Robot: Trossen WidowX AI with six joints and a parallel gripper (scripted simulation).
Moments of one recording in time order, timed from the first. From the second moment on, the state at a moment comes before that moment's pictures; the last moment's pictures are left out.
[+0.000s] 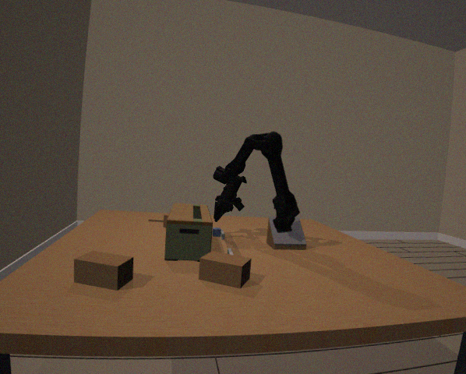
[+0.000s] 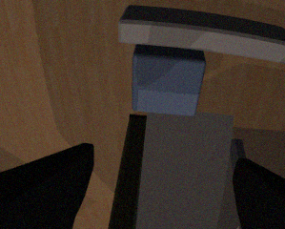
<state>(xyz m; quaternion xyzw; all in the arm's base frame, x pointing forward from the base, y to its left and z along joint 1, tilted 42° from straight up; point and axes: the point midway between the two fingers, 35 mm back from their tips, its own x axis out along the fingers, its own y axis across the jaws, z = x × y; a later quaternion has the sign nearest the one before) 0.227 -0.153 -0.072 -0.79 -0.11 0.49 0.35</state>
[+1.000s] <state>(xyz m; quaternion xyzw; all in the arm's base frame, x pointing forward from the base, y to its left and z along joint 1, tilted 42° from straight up) 0.236 -0.129 -0.106 -0.80 -0.10 0.49 0.34</state>
